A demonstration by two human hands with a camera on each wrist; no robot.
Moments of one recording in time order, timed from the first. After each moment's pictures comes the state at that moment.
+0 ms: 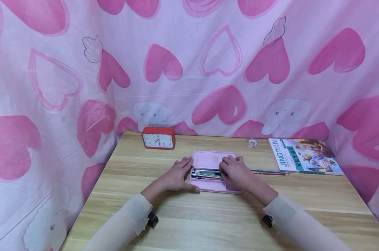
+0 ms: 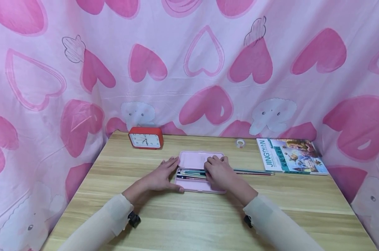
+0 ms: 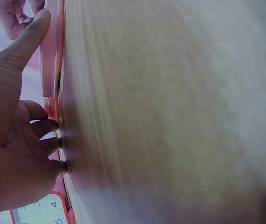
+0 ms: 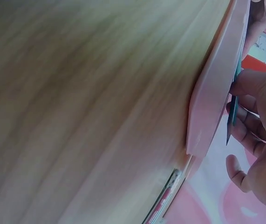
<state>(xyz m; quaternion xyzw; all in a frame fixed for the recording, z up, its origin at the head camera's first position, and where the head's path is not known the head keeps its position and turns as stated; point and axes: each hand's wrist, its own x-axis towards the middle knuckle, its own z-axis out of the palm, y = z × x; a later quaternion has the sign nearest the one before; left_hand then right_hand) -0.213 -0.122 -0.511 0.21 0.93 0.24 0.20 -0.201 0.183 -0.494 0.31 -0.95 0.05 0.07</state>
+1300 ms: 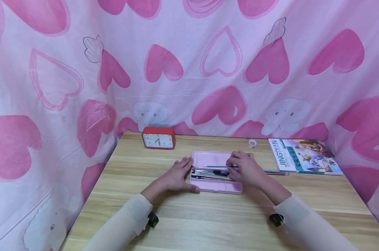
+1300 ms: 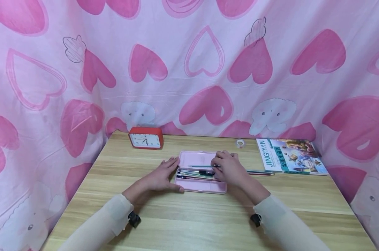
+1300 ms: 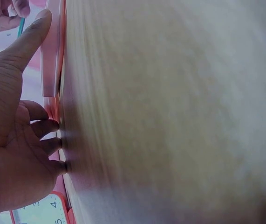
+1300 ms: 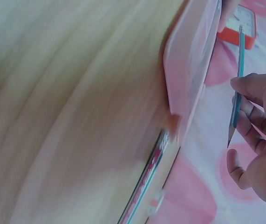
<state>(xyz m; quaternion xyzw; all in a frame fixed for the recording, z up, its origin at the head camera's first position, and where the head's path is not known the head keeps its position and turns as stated) -0.213 -0.122 -0.510 0.21 0.93 0.24 0.19 -0.198 0.212 -0.472 0.25 -0.95 0.18 0.06</state>
